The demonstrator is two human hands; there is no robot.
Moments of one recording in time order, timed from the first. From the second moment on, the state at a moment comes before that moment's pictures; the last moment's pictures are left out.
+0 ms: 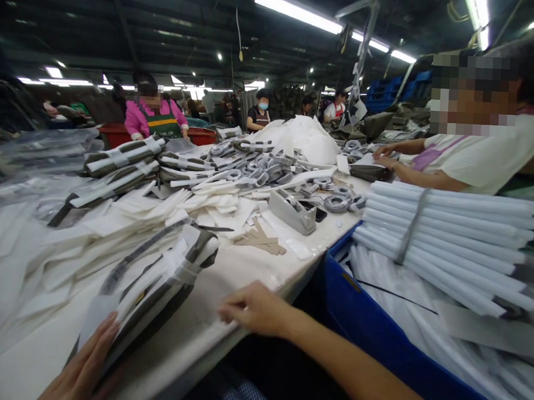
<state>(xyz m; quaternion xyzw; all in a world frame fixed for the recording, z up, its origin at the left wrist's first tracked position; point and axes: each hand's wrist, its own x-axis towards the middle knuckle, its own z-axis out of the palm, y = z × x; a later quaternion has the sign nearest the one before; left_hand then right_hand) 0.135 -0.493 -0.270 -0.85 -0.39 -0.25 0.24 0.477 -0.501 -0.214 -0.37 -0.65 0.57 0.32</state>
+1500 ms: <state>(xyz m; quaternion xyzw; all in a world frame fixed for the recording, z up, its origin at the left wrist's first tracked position) 0.167 -0.517 -0.260 -0.73 -0.53 -0.40 0.16 0.433 -0.516 -0.280 -0.44 -0.88 0.11 0.15</state>
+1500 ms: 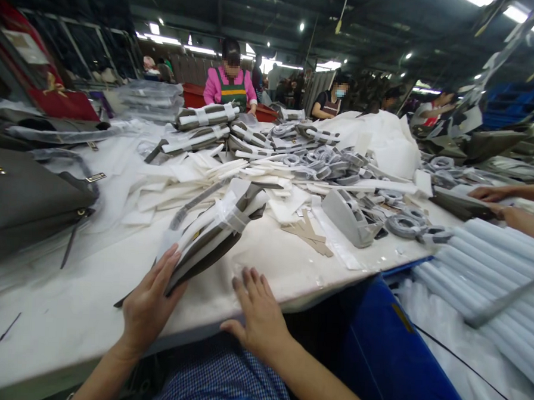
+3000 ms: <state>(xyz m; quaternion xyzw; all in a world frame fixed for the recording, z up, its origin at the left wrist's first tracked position) 0.214 -0.573 -0.255 -0.82 -0.41 -0.32 0.25 0.299 -0.306 -0.208 -0.50 -0.71 0.49 0.10</state>
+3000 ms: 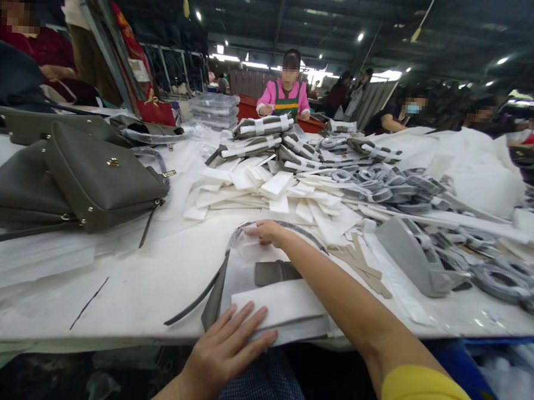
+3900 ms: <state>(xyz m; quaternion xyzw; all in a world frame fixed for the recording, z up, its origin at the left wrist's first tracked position) 0.209 -0.555 -0.252 -0.83 -0.40 -0.36 0.13 0.387 -0.461 -0.197 -0.14 -0.92 0.26 0.27</state>
